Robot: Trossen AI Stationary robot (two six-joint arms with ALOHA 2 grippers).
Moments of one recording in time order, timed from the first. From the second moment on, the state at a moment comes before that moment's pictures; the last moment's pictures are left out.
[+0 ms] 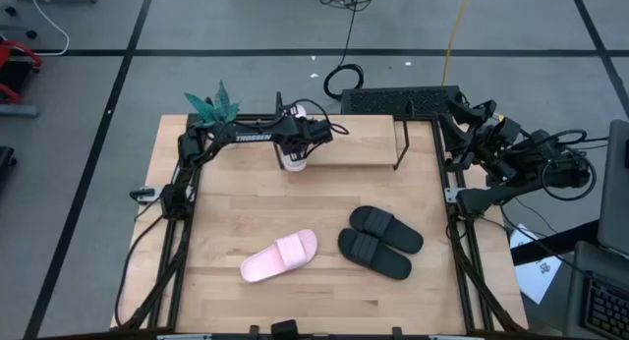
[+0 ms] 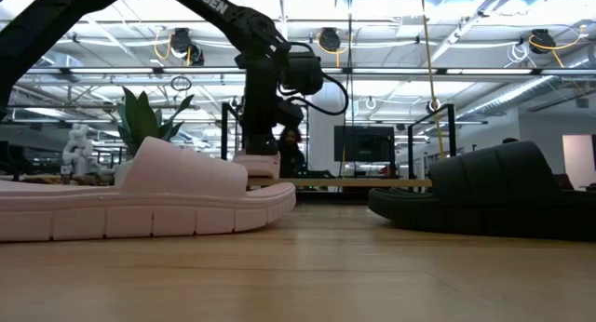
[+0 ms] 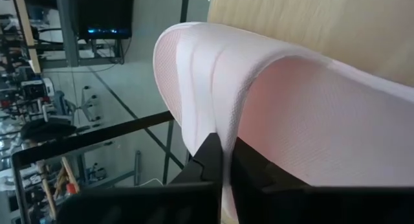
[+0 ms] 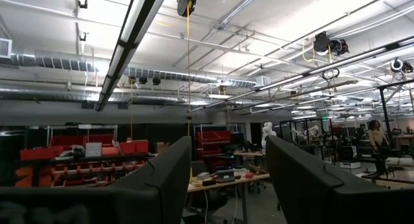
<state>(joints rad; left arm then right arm) 0.37 2.10 1.66 -0.92 -0.76 0.19 0.20 0.58 0.79 0.45 0.65 -0.35</state>
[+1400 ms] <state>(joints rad) 0.33 2.09 1.73 -1.01 -0.75 0.16 0.20 0.62 0.79 0.45 0.65 -0.33</state>
